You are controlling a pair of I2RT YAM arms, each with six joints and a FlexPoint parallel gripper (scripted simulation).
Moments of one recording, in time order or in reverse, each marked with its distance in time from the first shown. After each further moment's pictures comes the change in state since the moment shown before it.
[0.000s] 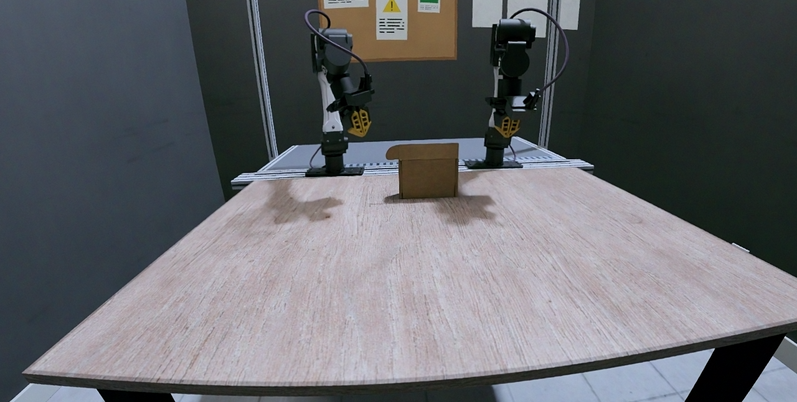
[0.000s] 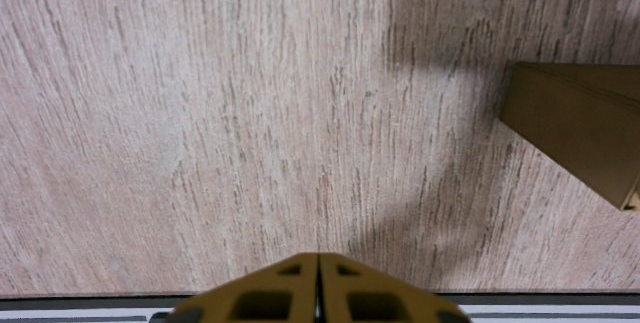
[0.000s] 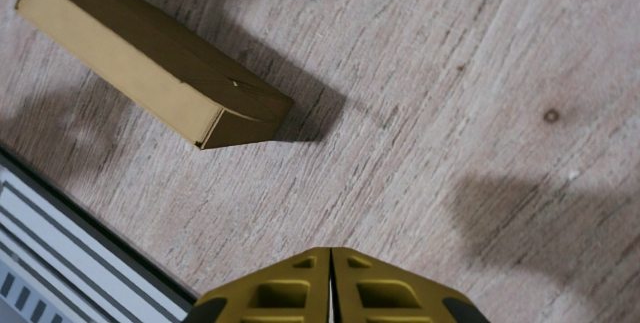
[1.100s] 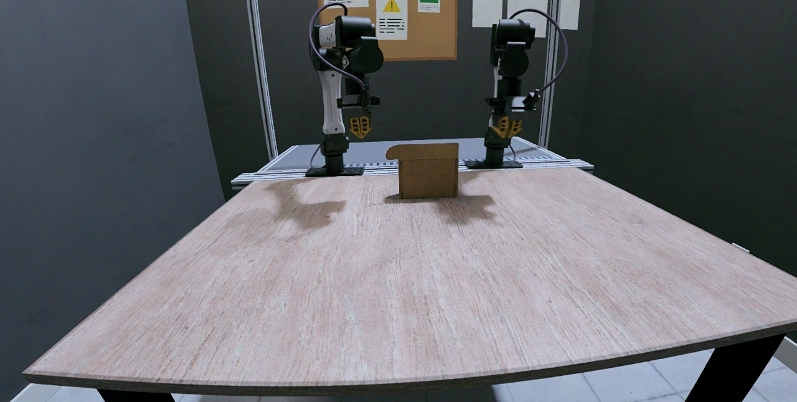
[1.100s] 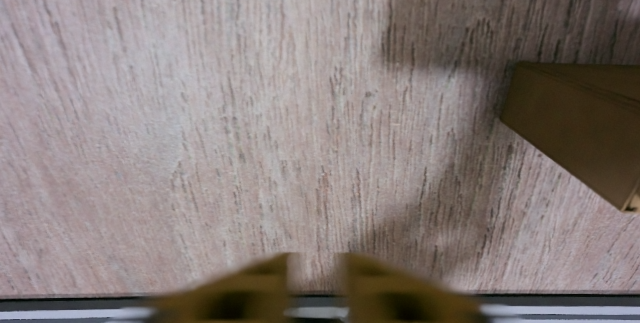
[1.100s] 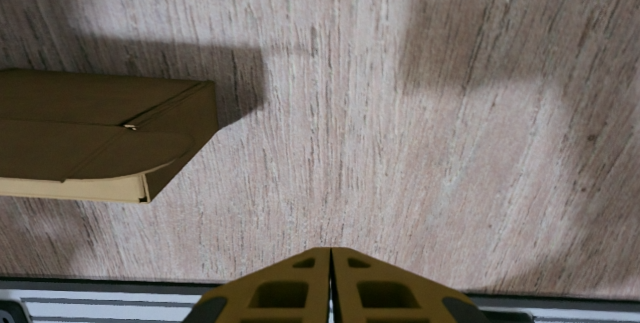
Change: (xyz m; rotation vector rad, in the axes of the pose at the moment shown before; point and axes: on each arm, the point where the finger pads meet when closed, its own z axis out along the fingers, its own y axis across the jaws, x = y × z) left arm 0.000 -0.001 0.001 -0.002 0.000 0.001; right arm 0.000 -0.004 0.003 0.278 0.277 0.480
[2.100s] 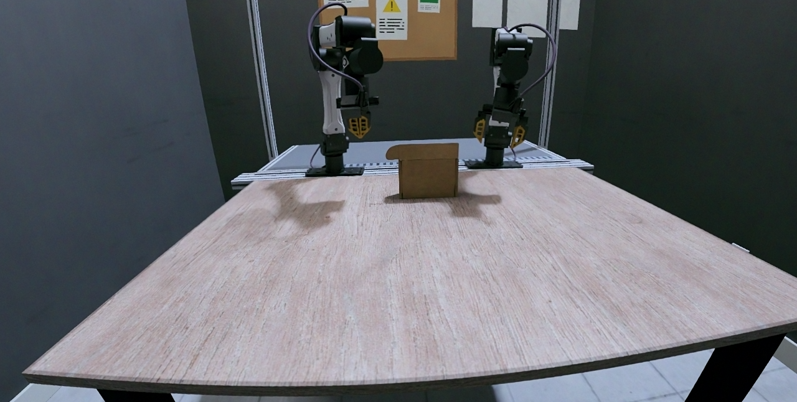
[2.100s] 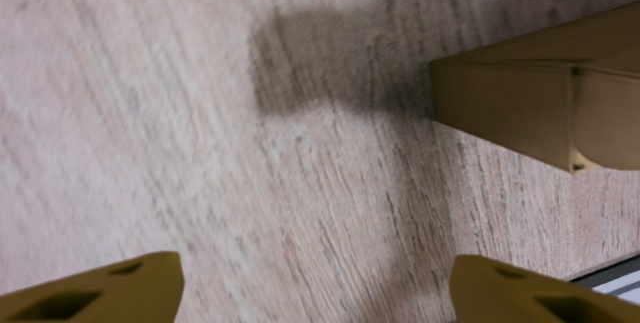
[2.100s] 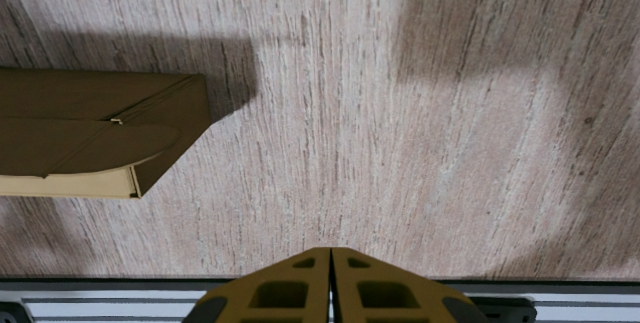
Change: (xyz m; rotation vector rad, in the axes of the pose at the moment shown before) left arm 0.000 -0.024 0.021 0.183 -0.178 0.281; right arm 0.004 -0.003 0.000 0.012 0.018 0.024
